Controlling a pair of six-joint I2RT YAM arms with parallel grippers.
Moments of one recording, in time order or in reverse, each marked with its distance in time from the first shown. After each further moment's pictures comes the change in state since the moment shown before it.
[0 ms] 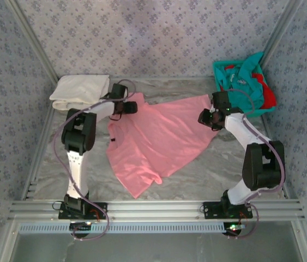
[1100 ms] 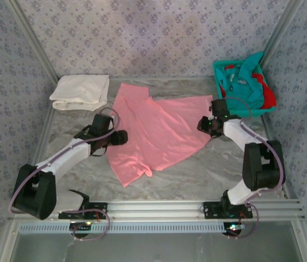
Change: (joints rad) left arm -0.100 -0.959 -0.986 0.013 -0.026 -0.126; right arm 0.022 0.045 -0.111 0.084 -0.025 -0.015
